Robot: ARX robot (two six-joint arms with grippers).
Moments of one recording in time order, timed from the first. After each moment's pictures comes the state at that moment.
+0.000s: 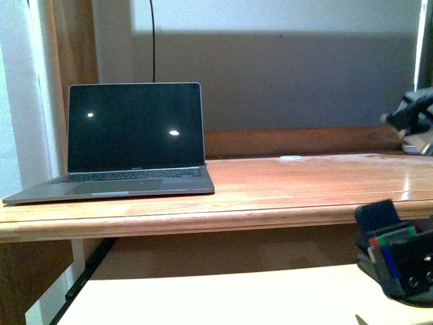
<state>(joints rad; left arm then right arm) 0.00 0.38 0.05 0.33 0.00 -0.01 0.28 1.28 0.76 0.13 0.21 -0.11</state>
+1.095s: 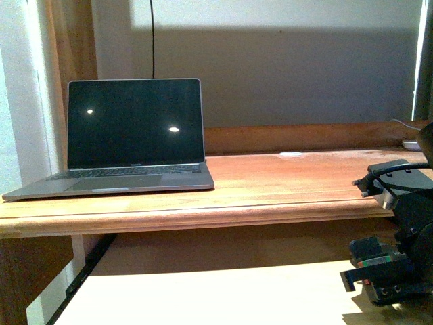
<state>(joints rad) 0.00 0.01 0.01 0.00 0.00 -0.01 0.20 1.59 0.91 0.15 0.27 -0.04</state>
